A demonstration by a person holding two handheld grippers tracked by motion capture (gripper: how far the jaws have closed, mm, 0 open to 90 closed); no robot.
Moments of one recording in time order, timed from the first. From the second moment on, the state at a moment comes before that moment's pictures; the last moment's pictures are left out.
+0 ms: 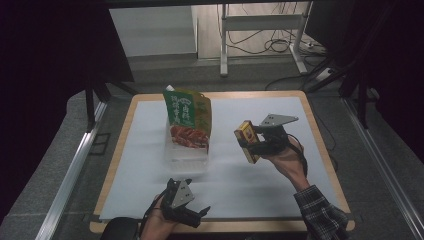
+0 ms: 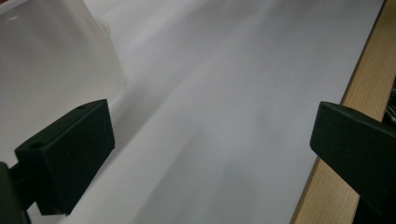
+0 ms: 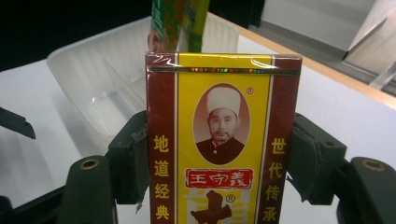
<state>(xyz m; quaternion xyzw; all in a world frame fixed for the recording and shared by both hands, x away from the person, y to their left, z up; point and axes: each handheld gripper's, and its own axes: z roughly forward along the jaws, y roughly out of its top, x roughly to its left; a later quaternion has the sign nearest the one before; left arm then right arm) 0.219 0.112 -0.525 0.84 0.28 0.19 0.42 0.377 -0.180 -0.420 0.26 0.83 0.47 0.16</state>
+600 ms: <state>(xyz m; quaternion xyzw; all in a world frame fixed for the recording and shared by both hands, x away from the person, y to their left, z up) 0.210 0.130 -0.525 0.83 0.30 0.19 0.42 0.377 -0.161 -0.417 0.24 0.80 0.53 0.16</state>
